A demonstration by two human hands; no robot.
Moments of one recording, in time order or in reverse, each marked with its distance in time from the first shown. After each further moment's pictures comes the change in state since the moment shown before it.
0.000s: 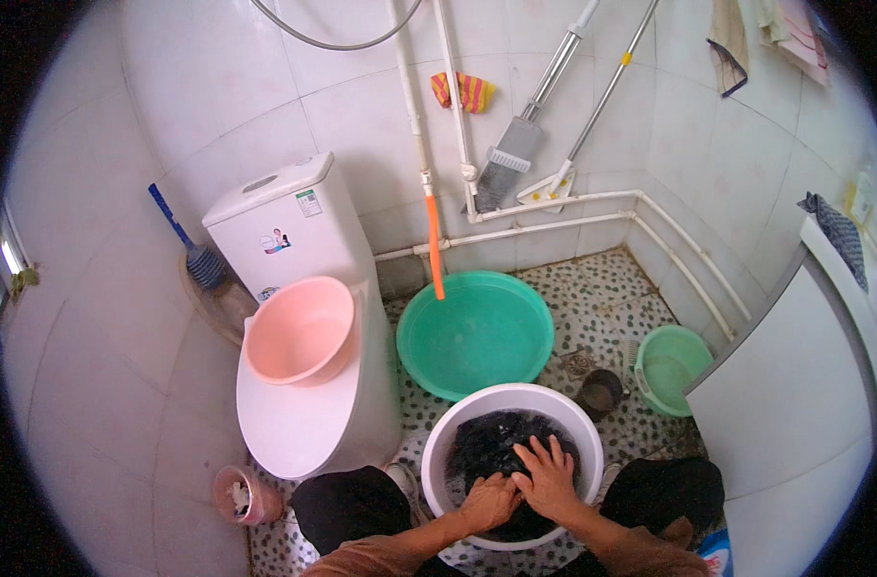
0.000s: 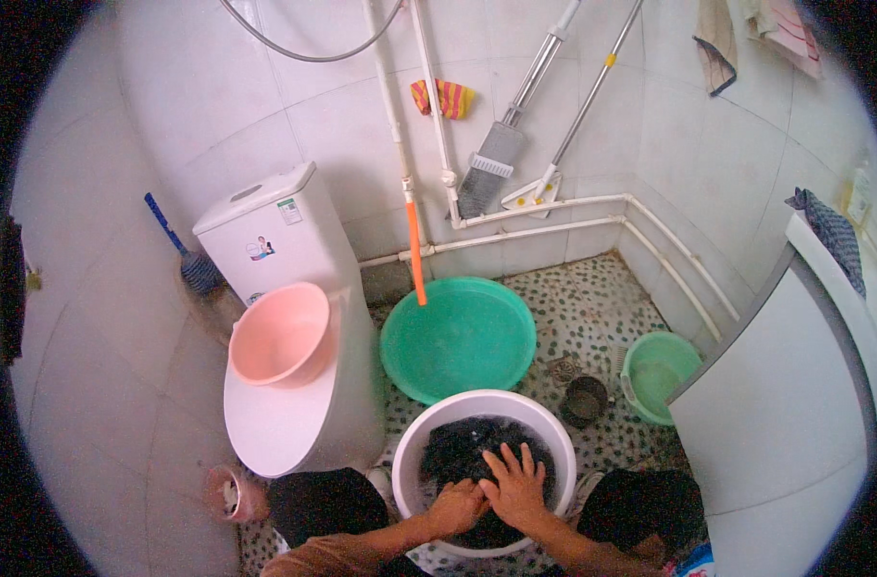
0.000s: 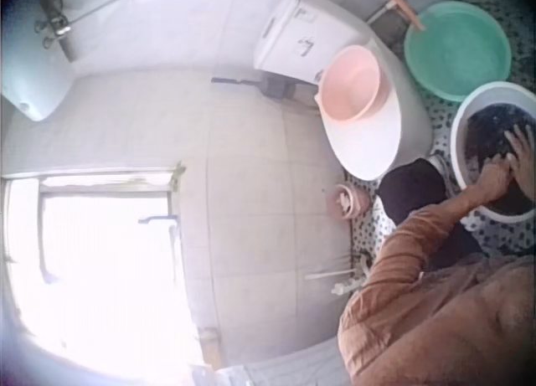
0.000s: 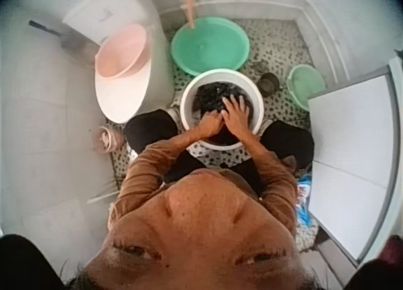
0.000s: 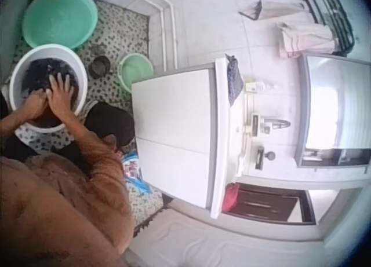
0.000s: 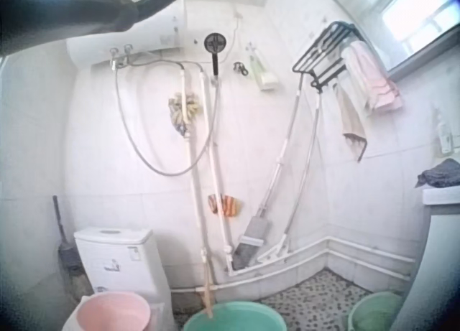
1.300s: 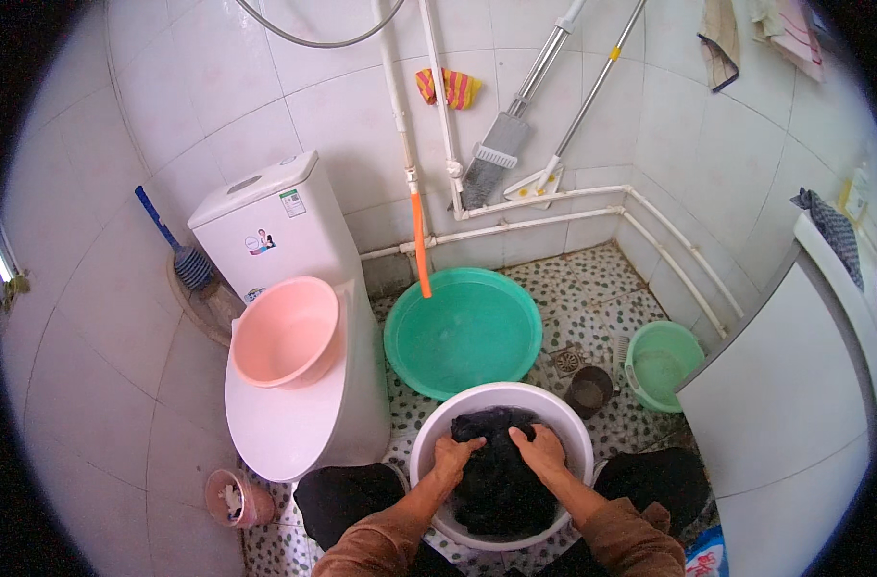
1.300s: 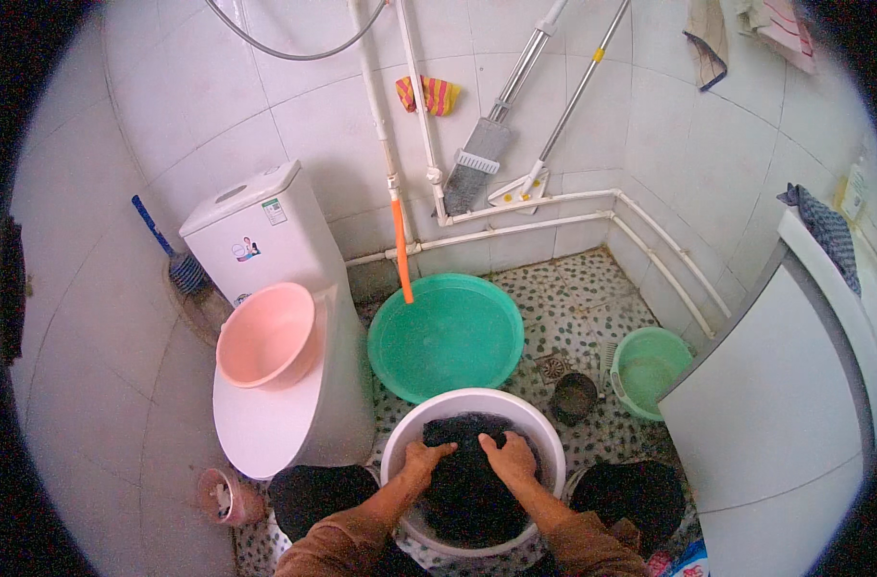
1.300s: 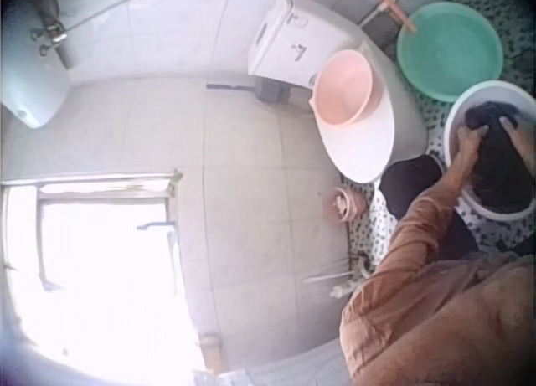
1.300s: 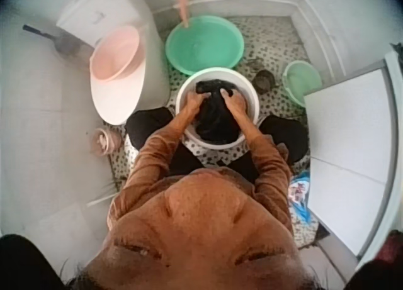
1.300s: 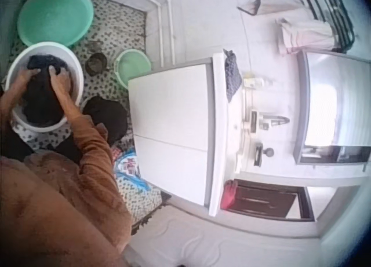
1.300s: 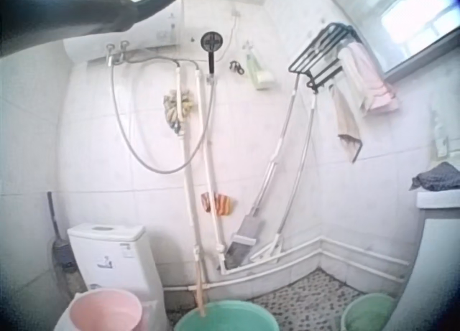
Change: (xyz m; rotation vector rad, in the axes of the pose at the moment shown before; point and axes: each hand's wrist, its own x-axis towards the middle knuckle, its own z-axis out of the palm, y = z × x) left_hand 0.065 -0.088 0.012 -1.208 0.538 -0.792; right_hand 0.074 0.022 0.003 0.281 -0.063 0.643
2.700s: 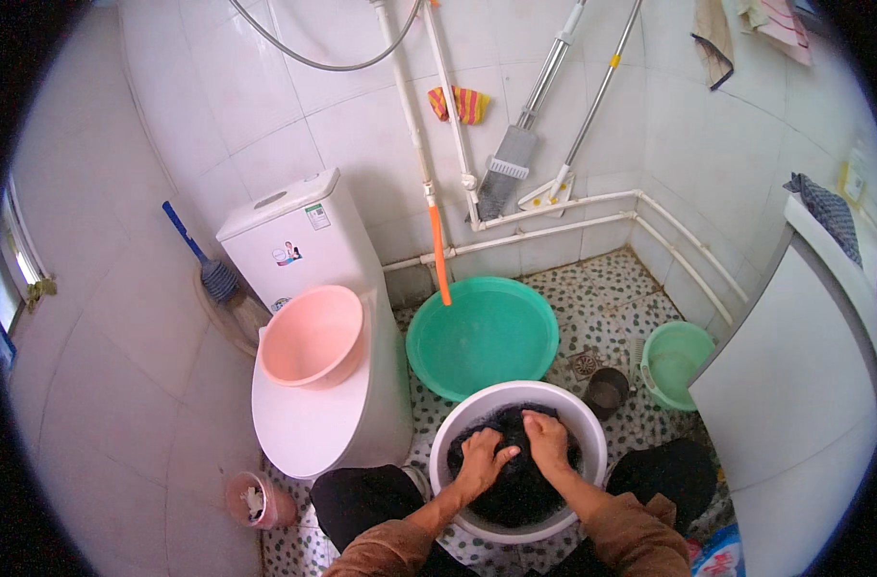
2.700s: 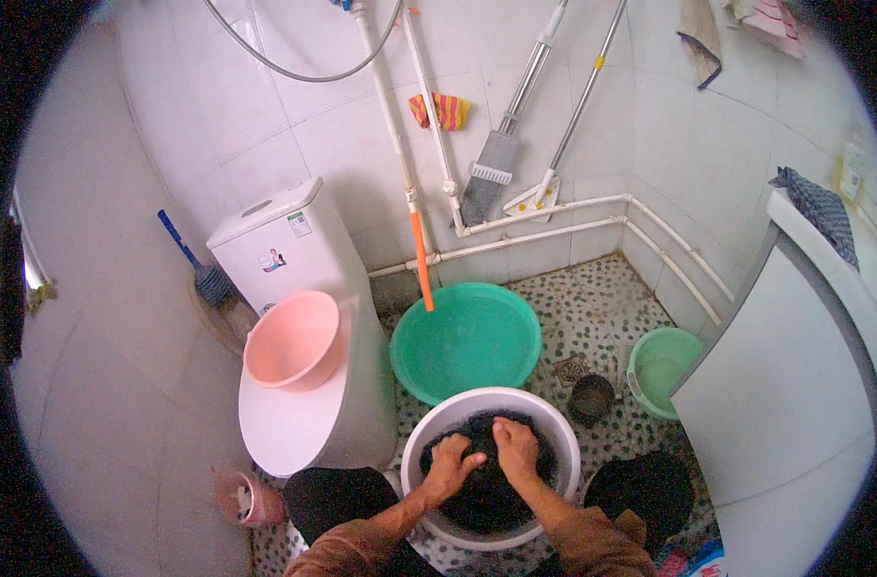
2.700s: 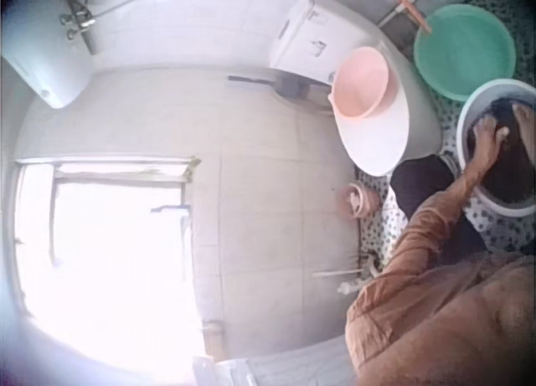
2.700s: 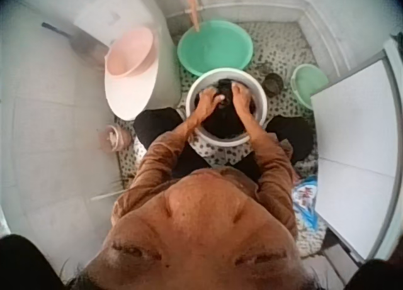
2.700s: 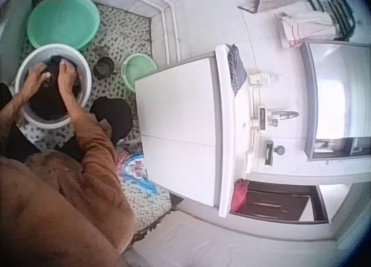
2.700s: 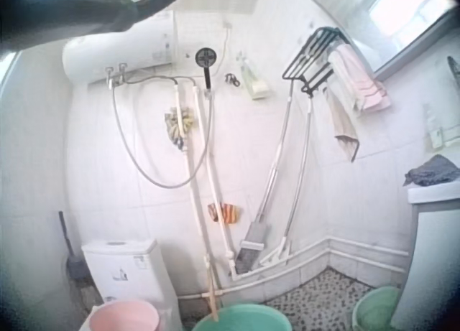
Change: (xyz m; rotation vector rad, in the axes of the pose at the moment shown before) left_hand -0.058 0.038 -0.001 0.797 -0.231 0.791; right_hand 0.002 -0.003 0.022 0.403 0.347 -0.545
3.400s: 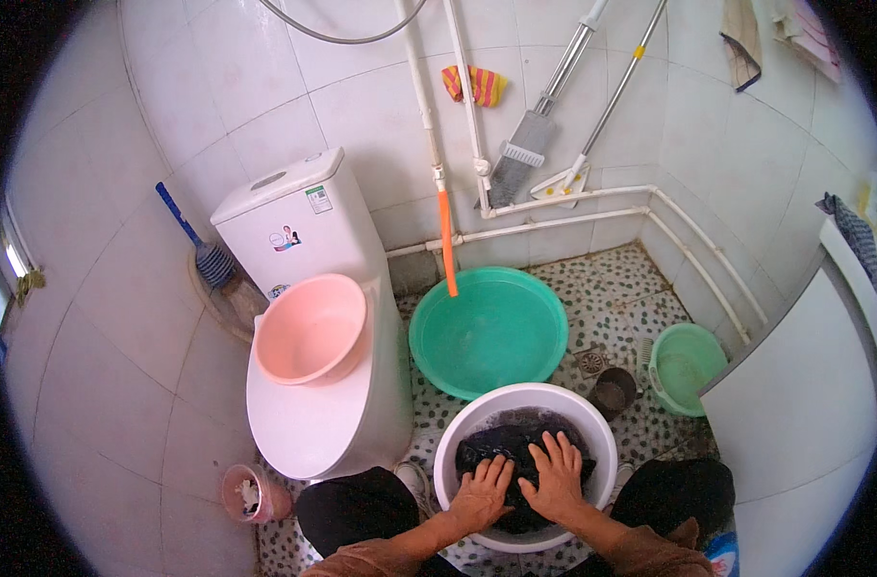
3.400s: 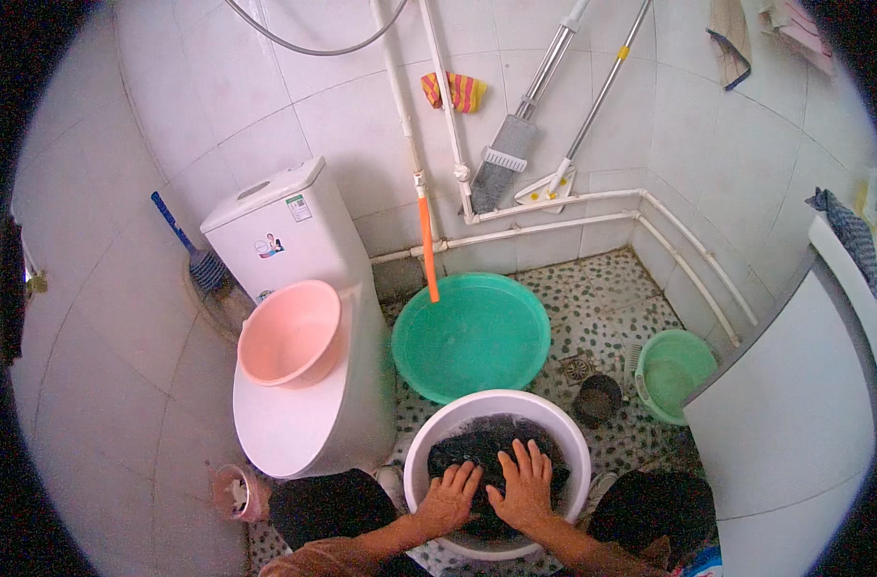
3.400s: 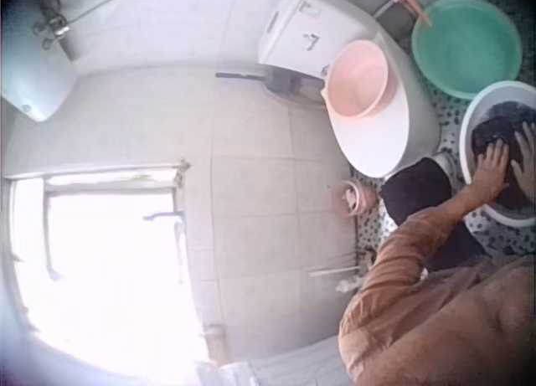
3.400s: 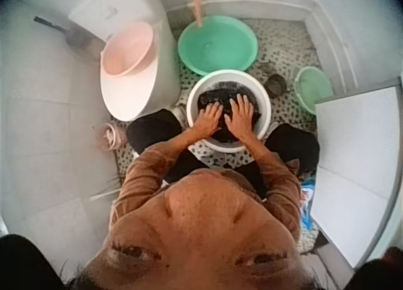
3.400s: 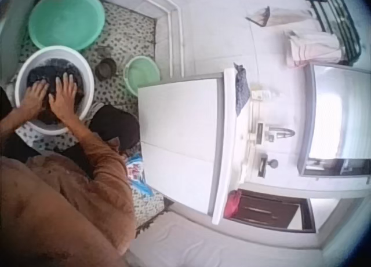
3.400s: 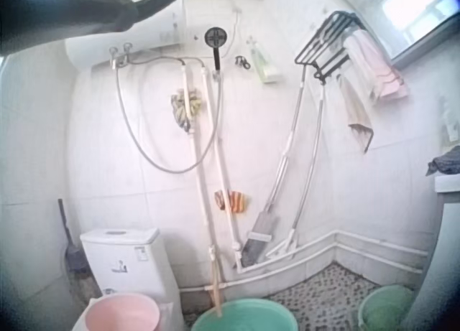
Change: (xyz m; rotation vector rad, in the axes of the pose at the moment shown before) left_hand -0.055 0.019 -0.017 0.539 -0.308 0.150; right_hand -0.060 -0.047 -0.042 -0.586 -0.361 -0.326
